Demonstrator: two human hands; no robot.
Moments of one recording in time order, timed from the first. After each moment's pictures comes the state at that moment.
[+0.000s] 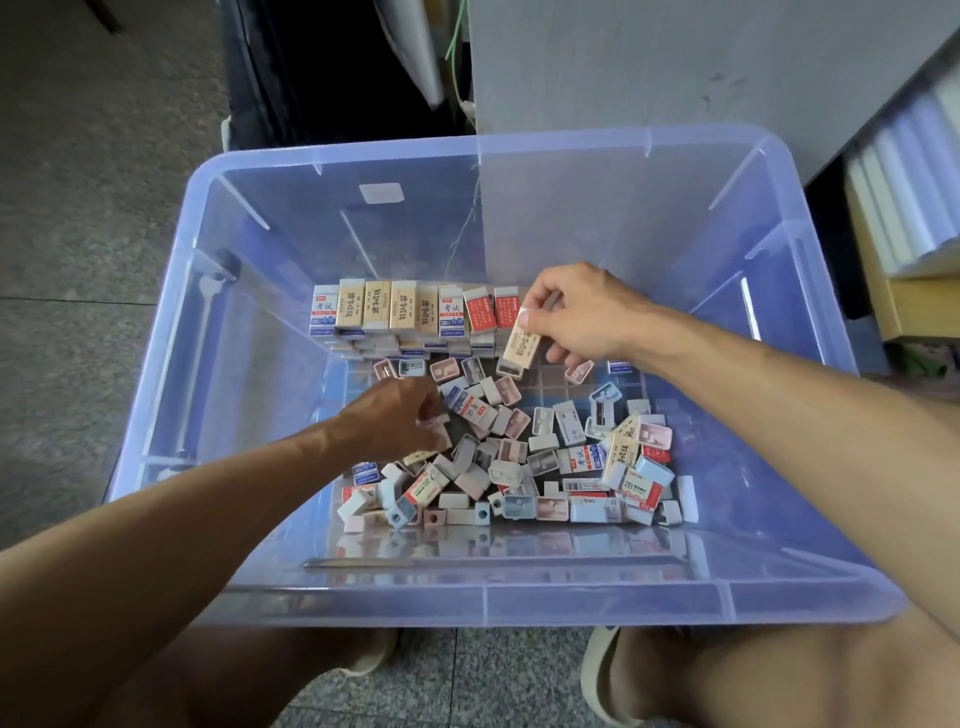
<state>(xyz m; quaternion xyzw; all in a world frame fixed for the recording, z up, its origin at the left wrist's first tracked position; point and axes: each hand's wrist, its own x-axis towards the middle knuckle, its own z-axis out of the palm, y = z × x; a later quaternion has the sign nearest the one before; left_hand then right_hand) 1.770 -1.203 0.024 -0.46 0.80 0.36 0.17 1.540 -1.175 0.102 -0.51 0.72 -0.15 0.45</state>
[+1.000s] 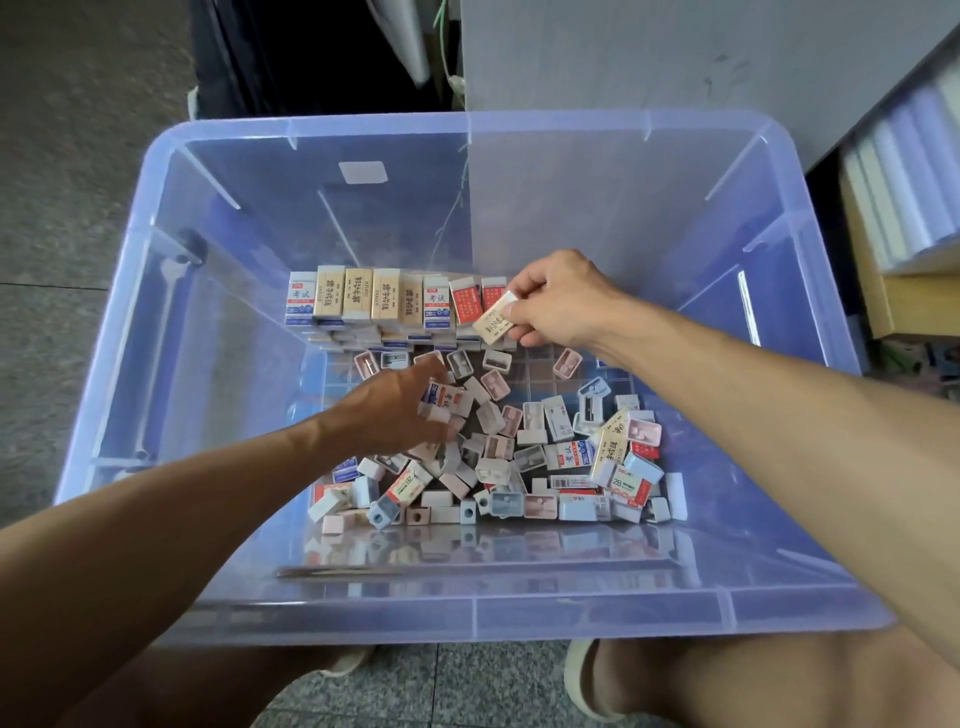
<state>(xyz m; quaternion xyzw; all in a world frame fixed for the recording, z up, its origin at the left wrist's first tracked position) 1.757 -1.203 0.017 -0.43 0.79 0.41 0.13 1.548 -1.190 0.077 -0.41 0.75 -0.21 0.48</state>
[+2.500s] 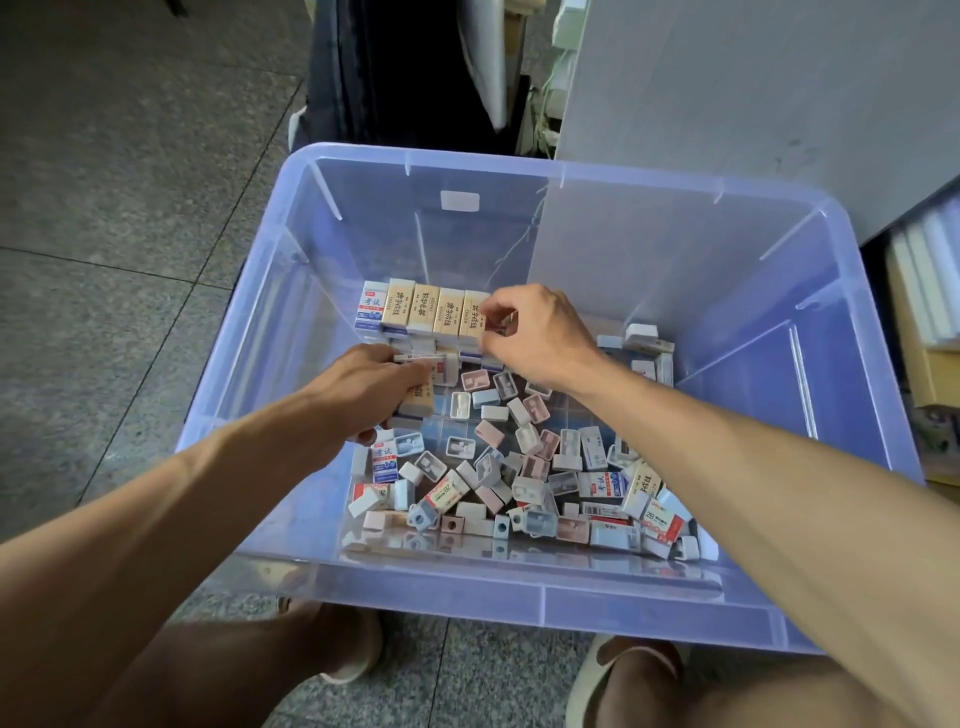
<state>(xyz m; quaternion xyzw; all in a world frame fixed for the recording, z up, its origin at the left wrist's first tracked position) 1.794 -1.196 0.105 -0.66 0.52 0.54 -0.04 1.604 -1.206 0.065 -0.64 0.69 -0.19 0.29</state>
